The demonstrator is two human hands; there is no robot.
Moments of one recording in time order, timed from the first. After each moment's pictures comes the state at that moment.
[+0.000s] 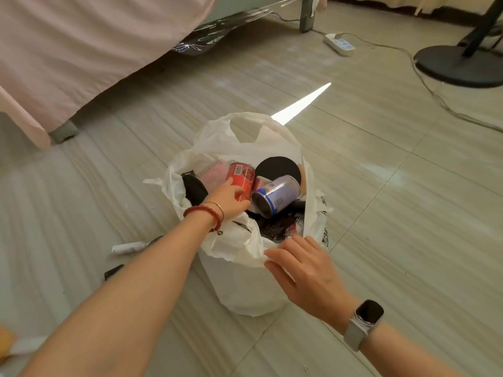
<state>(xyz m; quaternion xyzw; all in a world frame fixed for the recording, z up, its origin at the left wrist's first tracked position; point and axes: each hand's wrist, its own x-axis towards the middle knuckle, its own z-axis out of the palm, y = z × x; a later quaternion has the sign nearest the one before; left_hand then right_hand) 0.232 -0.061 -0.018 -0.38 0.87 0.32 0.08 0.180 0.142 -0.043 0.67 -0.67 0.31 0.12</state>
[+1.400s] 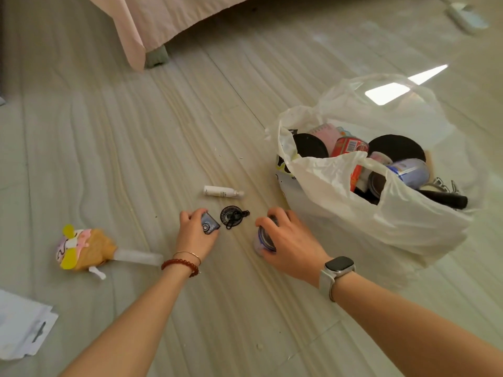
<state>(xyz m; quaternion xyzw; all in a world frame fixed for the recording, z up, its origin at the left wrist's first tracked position) 0.501 -0.091 -0.134 -0.63 0.68 0.34 -0.13 0.330 0.010 -0.089 0.71 -0.69 0.07 -0.14</state>
